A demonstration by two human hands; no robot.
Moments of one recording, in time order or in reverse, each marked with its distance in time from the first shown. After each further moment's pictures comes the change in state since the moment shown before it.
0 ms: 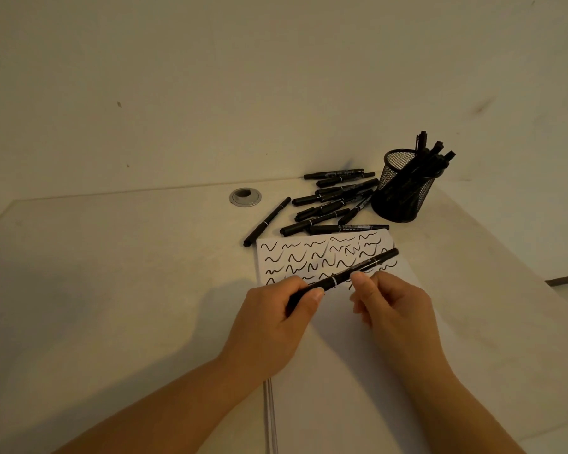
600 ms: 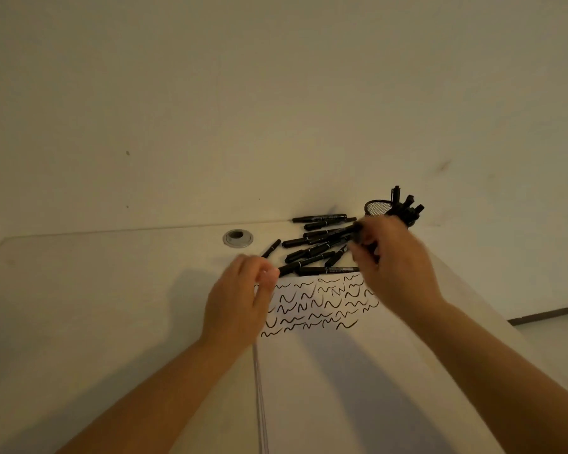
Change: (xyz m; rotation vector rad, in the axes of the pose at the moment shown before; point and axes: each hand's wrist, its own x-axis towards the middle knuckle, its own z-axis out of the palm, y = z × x) left_hand 0.056 -0.021 -0.030 0.333 0.316 0.154; right_hand 0.082 -0.049 -0.025 -0.599 0.099 -0.618
